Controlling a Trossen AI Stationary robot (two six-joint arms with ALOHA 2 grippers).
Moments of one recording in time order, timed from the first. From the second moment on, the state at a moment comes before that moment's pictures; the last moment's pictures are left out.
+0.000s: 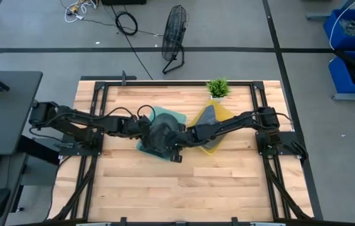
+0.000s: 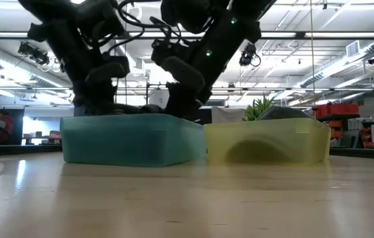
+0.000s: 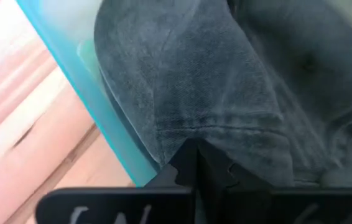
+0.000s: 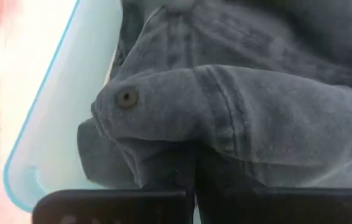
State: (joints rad) left arm -0.01 1.34 0.66 -0.30 -0.29 -0.57; right arm 0.09 2.03 1.41 -0.32 0.18 0.12
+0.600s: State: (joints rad) left arm 0.17 1.36 0.60 -0.31 -0.29 -0.51; right arm -0.05 2.06 1.41 -0.26 0.20 0.05
